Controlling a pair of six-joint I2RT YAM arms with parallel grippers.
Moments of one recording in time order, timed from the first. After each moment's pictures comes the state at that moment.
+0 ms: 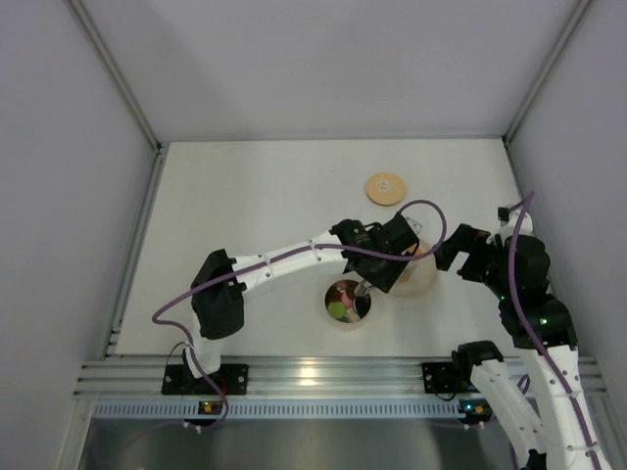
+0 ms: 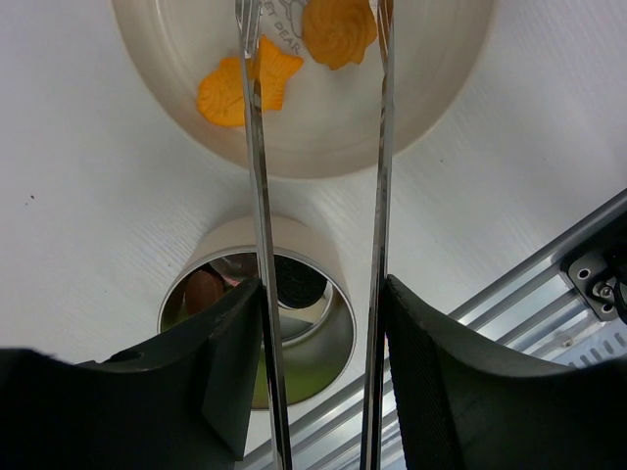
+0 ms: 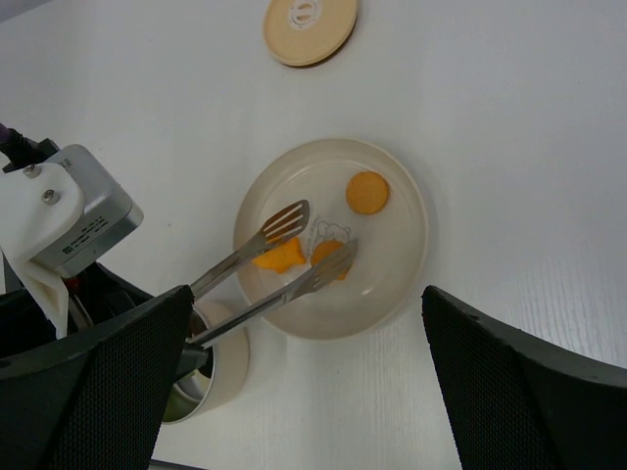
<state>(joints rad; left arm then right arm) -1.15 1.95 1.79 -0.90 -0.15 -0.42 0.13 0.53 0.83 -0.76 -0.05 0.40</state>
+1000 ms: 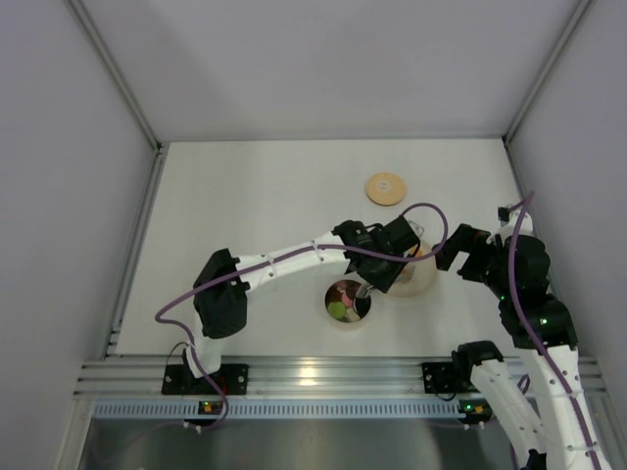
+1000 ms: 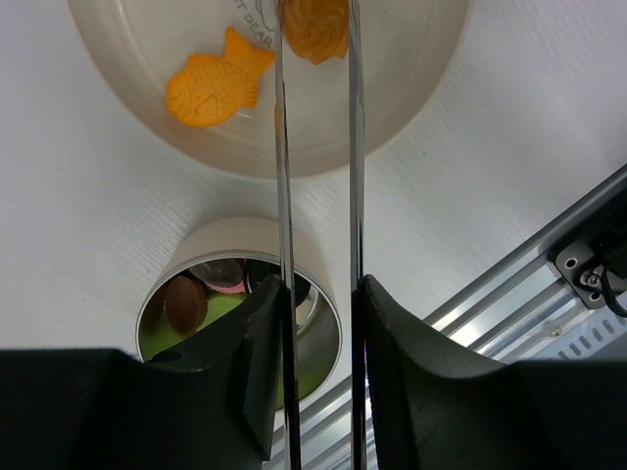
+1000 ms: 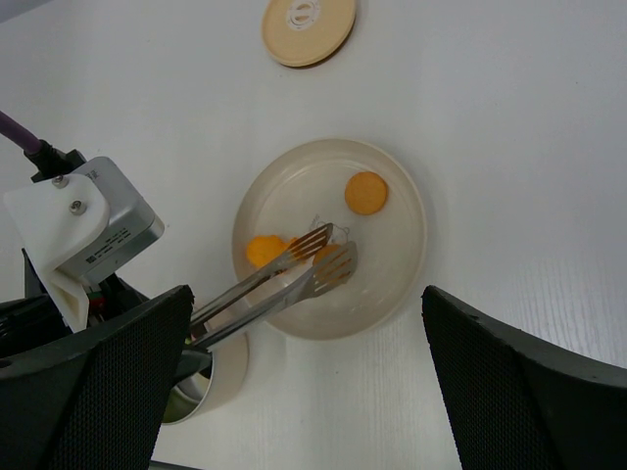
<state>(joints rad) -1.15 1.97 1.78 -0.88 -0.10 -0.41 0.13 0.53 0.83 -0.76 -0.04 0.40</state>
